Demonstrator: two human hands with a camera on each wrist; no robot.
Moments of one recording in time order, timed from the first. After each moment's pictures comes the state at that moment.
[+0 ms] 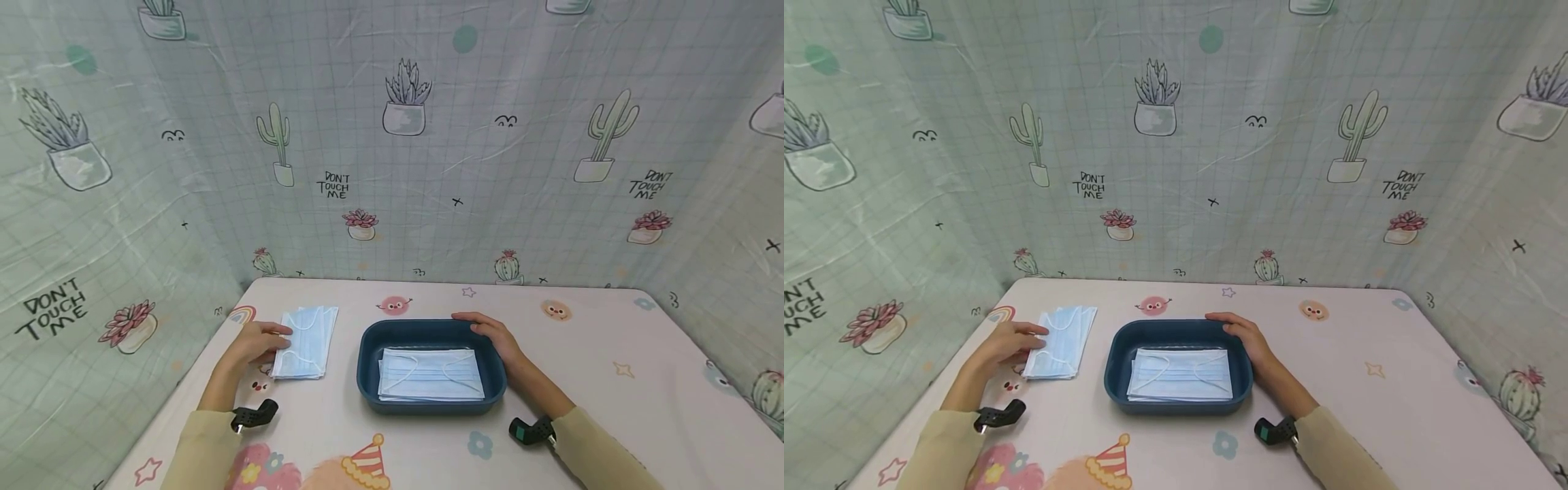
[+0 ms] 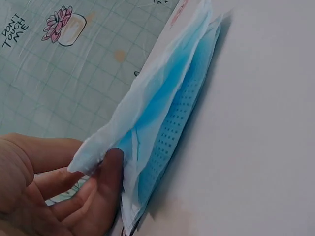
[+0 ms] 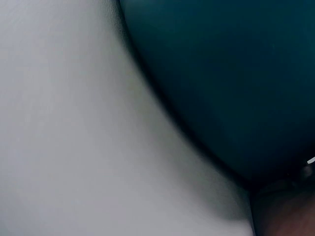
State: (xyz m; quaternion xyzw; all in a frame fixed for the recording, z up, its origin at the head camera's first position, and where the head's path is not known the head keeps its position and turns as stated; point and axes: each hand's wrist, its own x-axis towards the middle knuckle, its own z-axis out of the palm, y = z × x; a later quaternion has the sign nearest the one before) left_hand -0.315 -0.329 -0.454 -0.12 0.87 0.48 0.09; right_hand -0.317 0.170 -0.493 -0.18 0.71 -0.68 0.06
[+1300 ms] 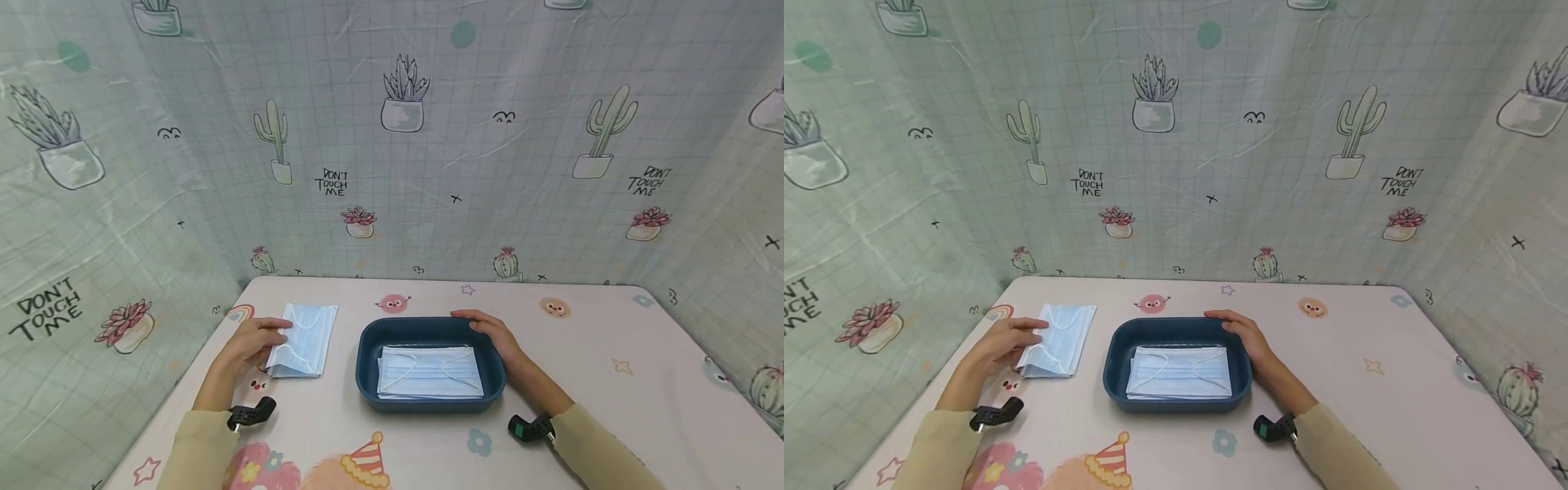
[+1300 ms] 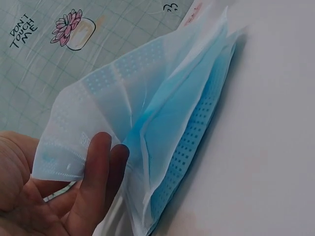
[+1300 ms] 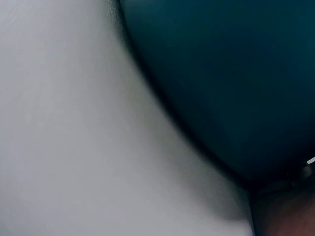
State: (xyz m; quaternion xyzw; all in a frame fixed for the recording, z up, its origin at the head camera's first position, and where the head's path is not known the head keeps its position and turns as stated) left_hand -0.312 -0.331 -0.454 -0.11 0.84 0.53 0.09; right_hand -0.319 0.171 -0.494 -0.18 0.71 -0.68 0.05
